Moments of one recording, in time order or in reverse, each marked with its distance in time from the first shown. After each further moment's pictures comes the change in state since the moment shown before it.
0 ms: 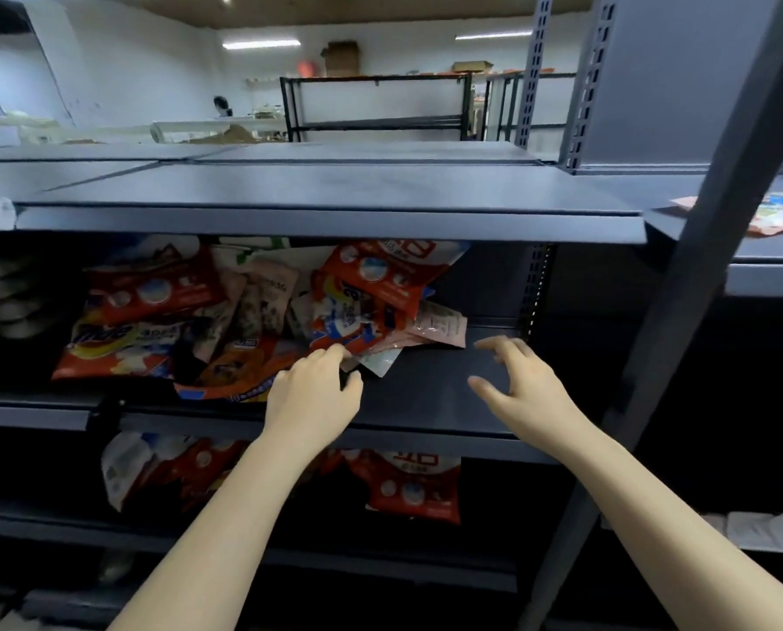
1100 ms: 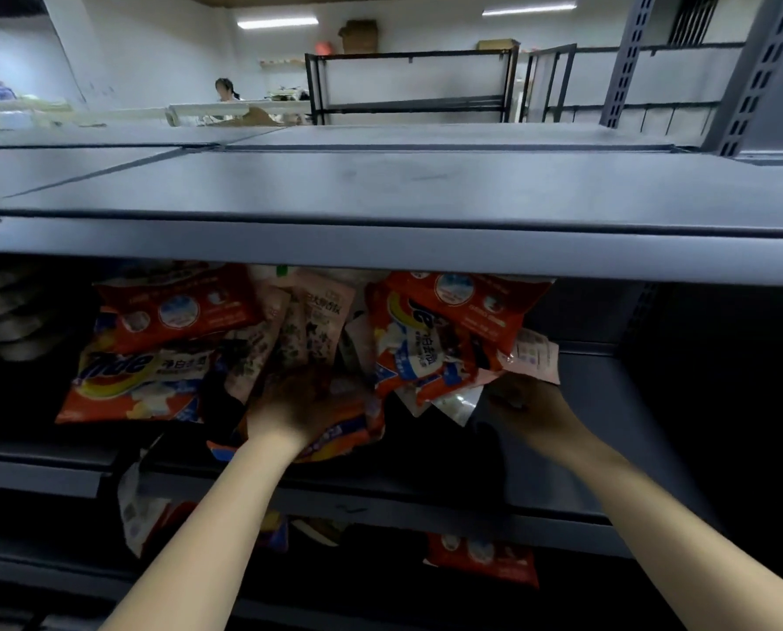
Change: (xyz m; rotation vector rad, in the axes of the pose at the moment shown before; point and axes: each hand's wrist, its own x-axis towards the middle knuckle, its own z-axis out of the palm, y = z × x) left_hand 0.129 -0.159 0.028 -0.268 -0.206 -0.104; right_hand 0.138 0.020 0.143 0.045 -0.174 0.152
